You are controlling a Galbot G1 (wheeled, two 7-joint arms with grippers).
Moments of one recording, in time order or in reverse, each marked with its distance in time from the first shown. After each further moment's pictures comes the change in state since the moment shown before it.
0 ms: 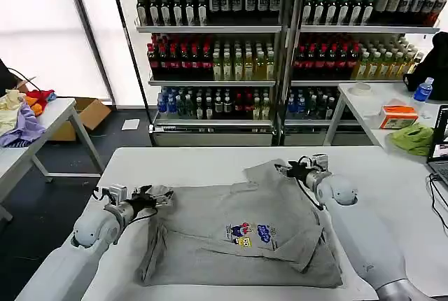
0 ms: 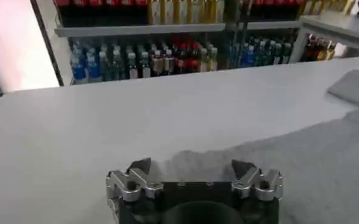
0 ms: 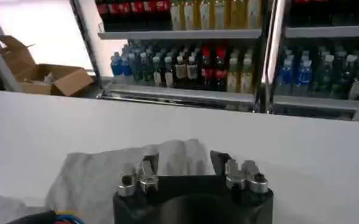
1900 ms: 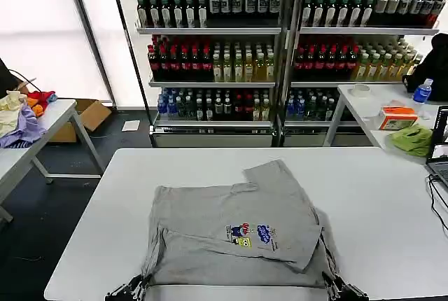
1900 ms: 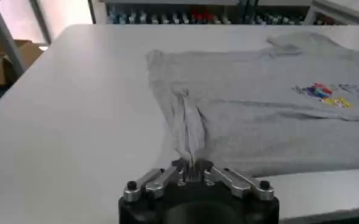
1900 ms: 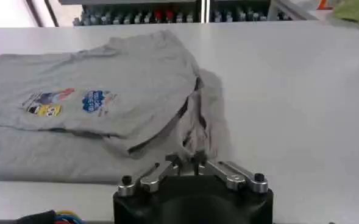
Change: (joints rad) left arm 1.057 -0.153 -0.436 -0.835 0.128 0.015 -0.235; right arm -1.417 -0.010 0.574 1.183 -0.024 0.045 0.343
